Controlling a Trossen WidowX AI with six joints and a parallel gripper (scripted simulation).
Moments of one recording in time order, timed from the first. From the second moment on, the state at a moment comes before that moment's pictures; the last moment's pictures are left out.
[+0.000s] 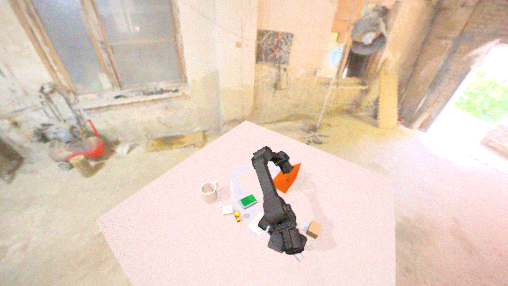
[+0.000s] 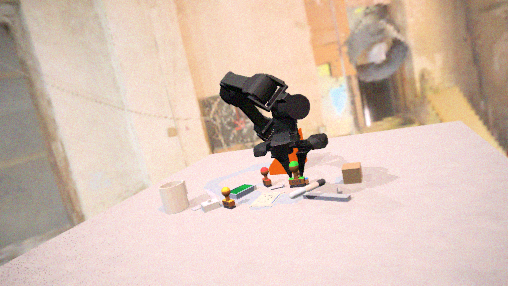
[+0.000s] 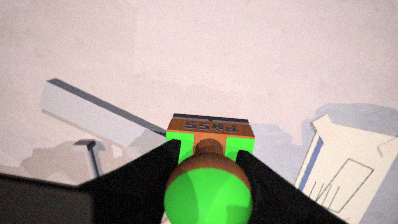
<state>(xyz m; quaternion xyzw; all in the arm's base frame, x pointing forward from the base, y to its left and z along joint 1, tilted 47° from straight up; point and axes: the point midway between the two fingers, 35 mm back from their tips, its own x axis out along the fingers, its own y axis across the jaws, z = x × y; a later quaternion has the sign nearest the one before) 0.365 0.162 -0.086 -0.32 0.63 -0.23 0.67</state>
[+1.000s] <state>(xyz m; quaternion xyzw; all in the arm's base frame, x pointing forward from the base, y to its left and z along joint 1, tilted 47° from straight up) 0.363 0.172 -0.075 -0.32 0.63 -0.23 0.67</state>
